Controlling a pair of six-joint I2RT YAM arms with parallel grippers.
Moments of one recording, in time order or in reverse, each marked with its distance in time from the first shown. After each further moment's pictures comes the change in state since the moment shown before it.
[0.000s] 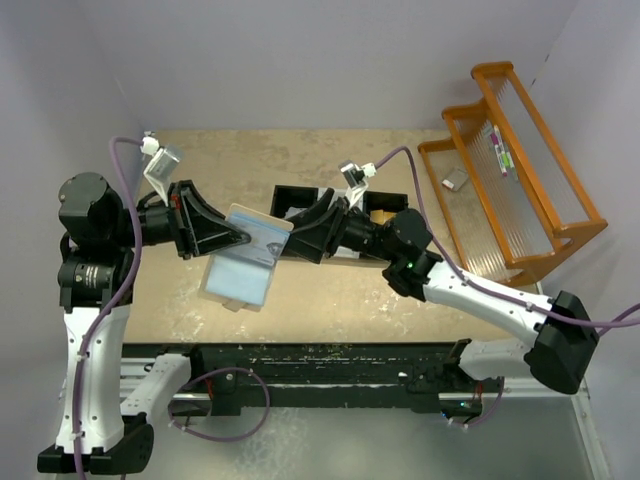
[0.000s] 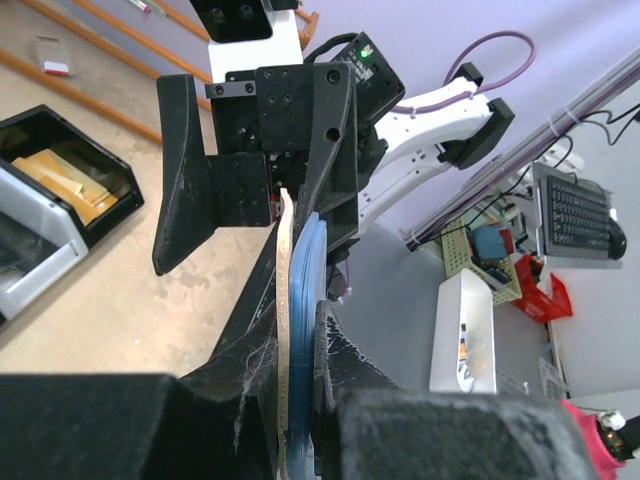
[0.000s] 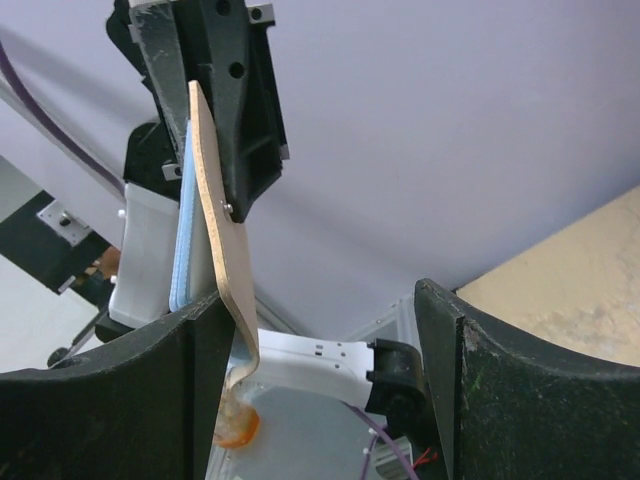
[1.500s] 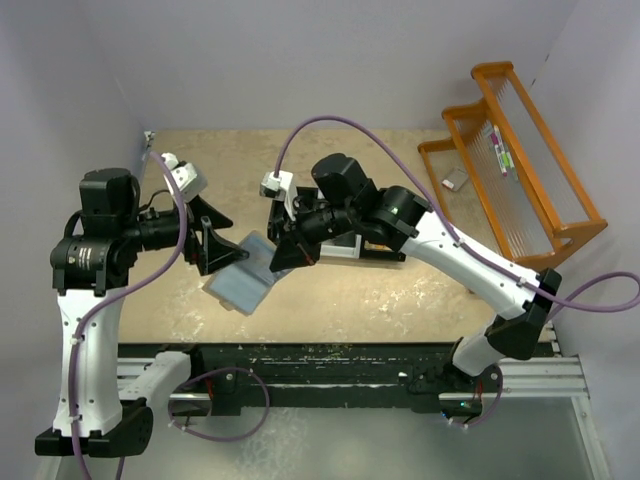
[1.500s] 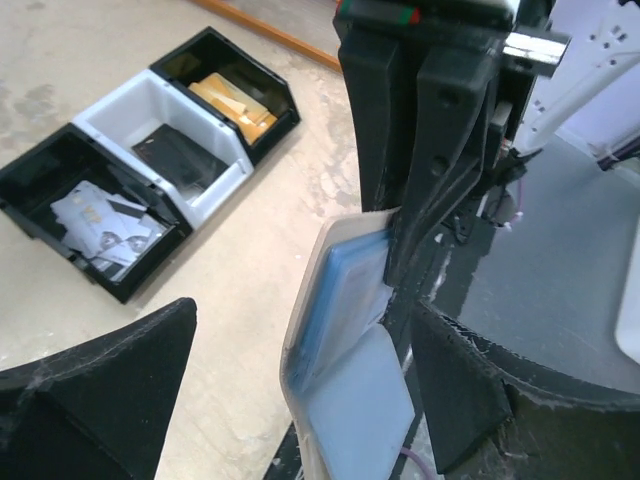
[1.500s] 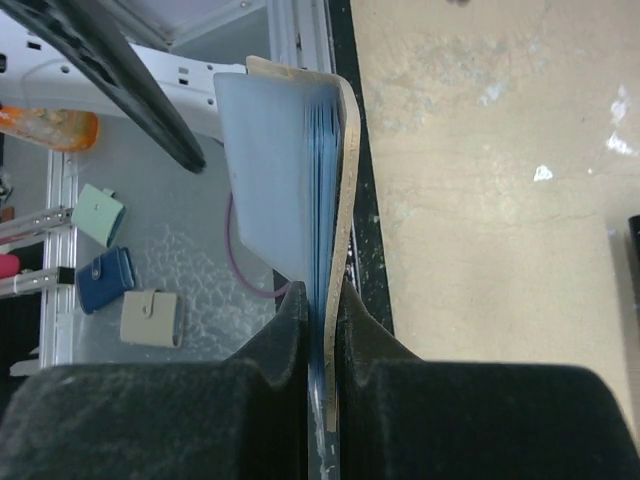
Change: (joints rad) left arm 0.000 0.084 0.137 -0.593 -0.260 0.787; right arm 0.059 0.298 0.801 -1.460 -0.159 -0.834
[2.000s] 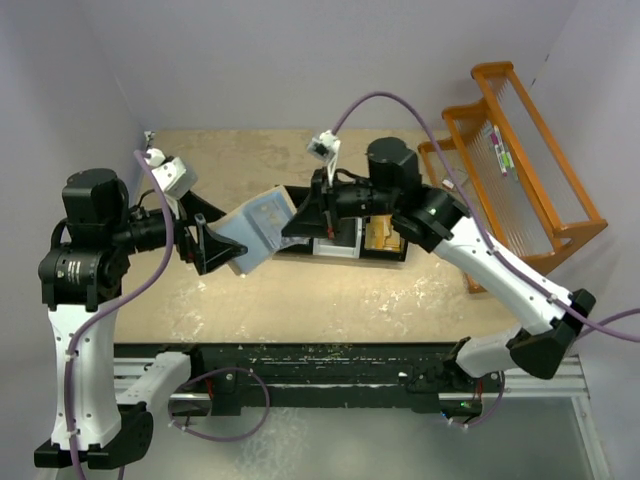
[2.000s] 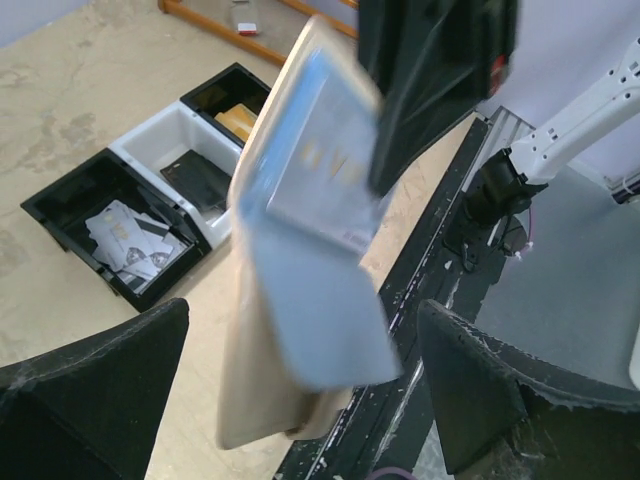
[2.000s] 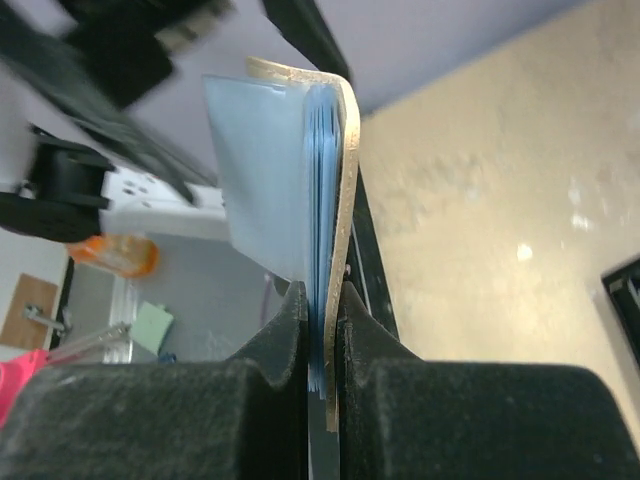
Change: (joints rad) left arm 0.000 -0.010 0.056 0.039 -0.021 -0.104; right arm -0.161 -0.188 -0.179 0.408 -0.097 0.301
